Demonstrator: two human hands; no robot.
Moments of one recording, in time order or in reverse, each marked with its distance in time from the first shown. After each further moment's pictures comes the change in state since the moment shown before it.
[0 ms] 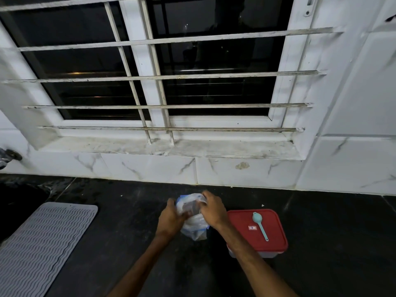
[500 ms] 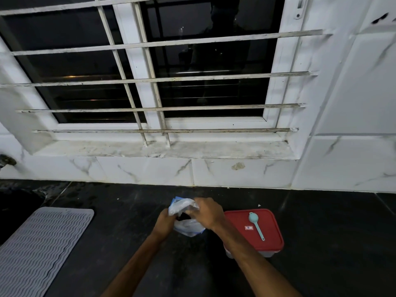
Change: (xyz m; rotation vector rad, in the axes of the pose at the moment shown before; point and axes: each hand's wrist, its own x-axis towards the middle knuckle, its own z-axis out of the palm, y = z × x) left_hand 0.017 -0.029 0.003 -0.344 -0.091 -0.074; right_hand -0.003 -0.004 -0.008 -0.270 -0.161 -0.079
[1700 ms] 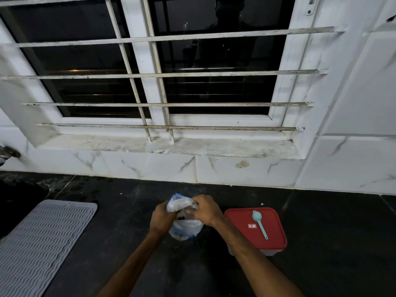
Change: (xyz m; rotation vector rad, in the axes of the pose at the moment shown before) left_hand -0.008 0.013 -0.012 0.212 0.095 0.093; right_hand 0.002 -0.014 0.003 0.196 -0.093 -0.025
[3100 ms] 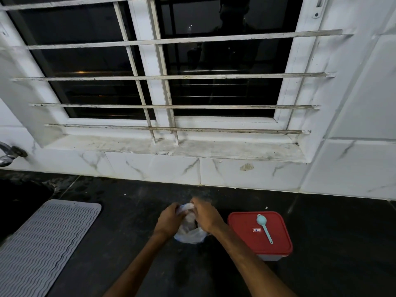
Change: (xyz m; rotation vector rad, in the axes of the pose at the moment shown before) left_hand -0.004 0.013 -0.002 0.254 -0.076 -0.021; right_hand 0.011 0.006 0.026 -0.126 0.045 -0.079
